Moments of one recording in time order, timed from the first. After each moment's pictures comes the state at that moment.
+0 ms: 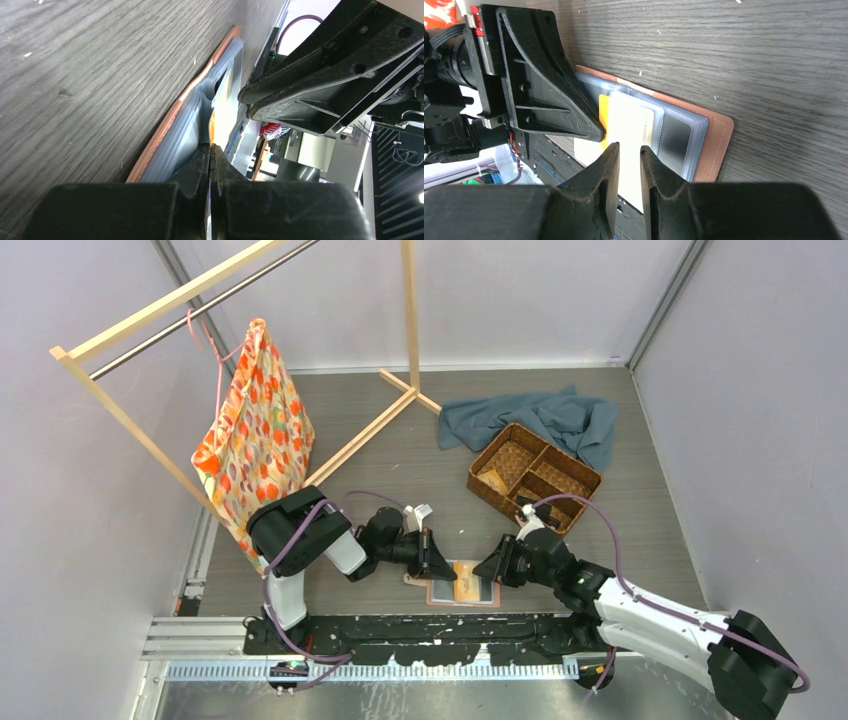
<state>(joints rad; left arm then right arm) -0.82 1.88 0.42 0.97 0.69 -1.17 0.79 0.75 0.14 0.00 -0.13 1.00</state>
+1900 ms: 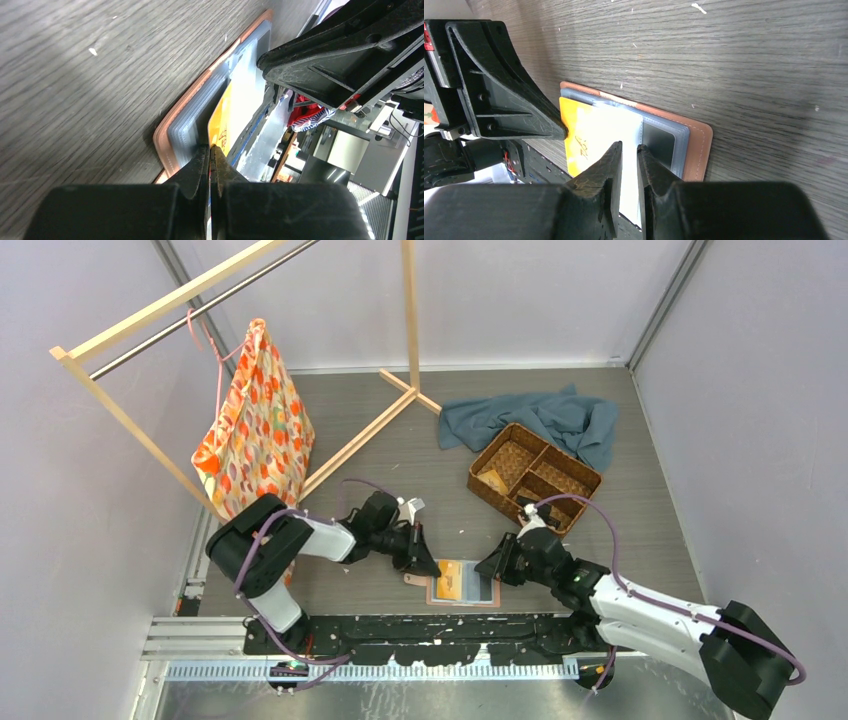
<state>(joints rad) -0.72 1.67 0.50 0.41 0.74 -0.92 0.79 0.83 0.14 0.03 -0.07 1.04</state>
